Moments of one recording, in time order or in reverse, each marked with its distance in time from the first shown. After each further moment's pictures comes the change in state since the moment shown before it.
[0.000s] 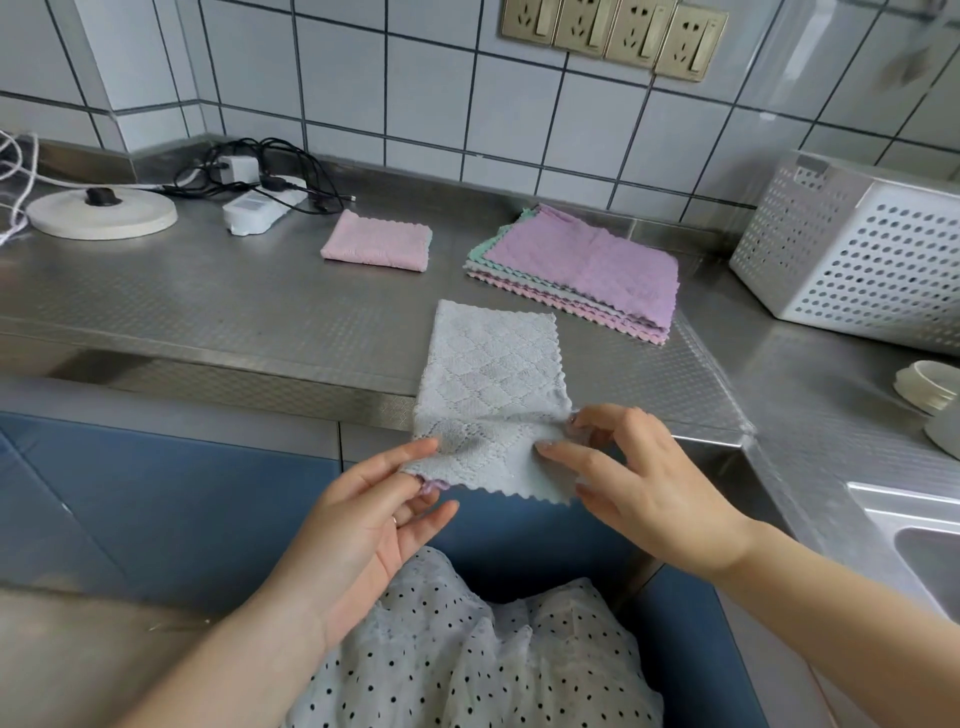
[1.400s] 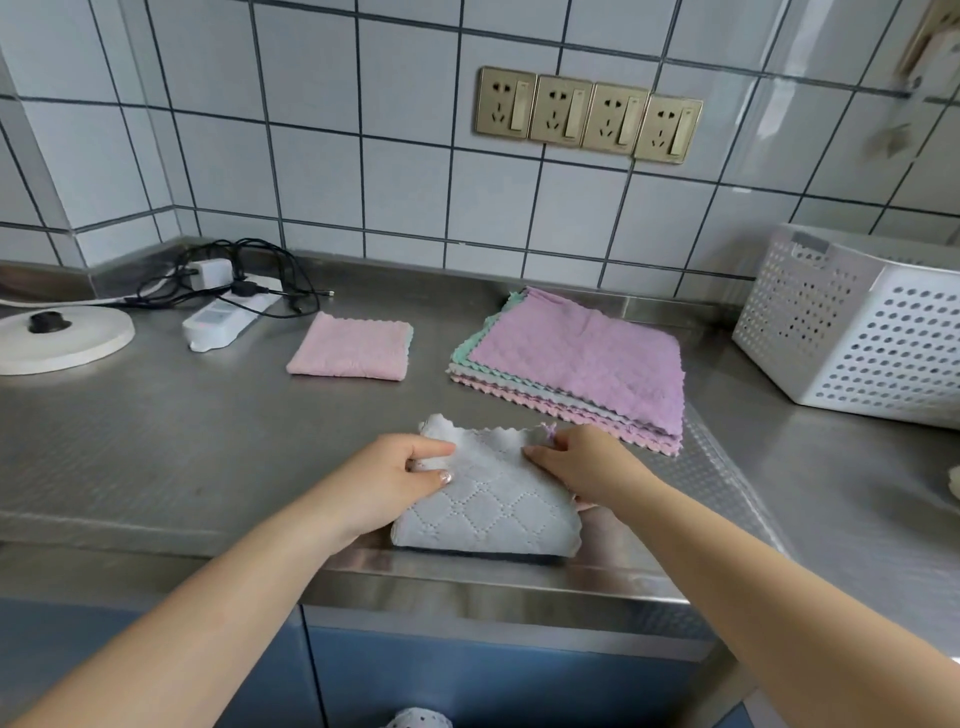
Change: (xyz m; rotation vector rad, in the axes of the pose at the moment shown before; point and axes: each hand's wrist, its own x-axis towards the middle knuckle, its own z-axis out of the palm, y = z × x) left_hand 0.175 0.073 0.038 1.229 -0.212 0.261; right_hand 0.137 0.094 0.048 0.670 -0.474 1.087
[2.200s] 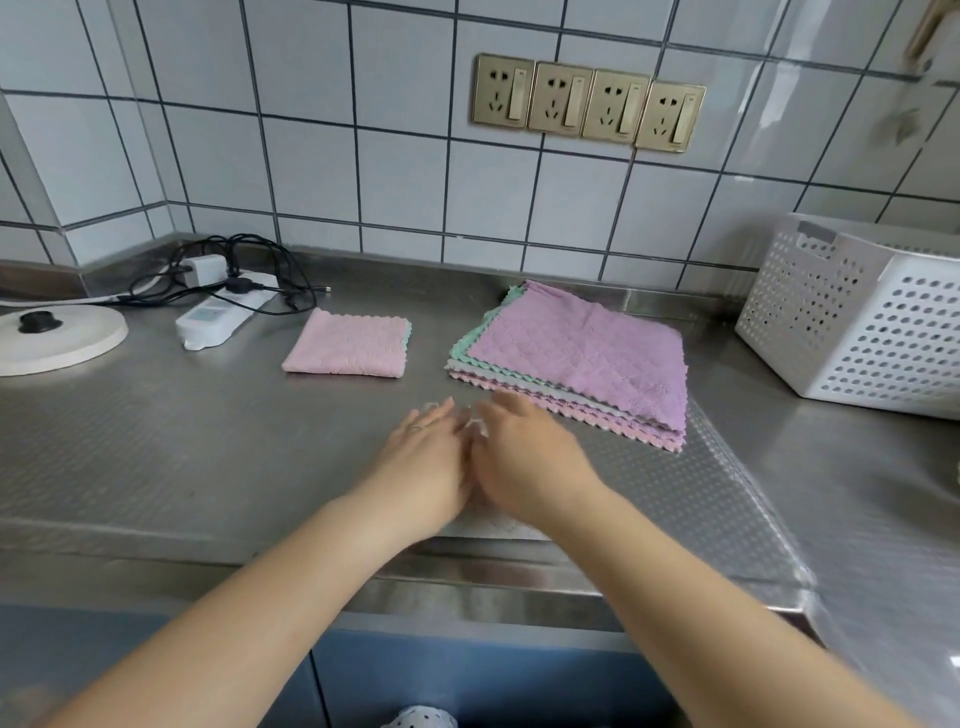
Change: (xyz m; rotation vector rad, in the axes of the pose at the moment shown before) left_hand 0.016 0.021 0.020 0.783 0.062 0.216; right_hand -0.017 -0.045 0.033 -0.393 0.216 -0.394
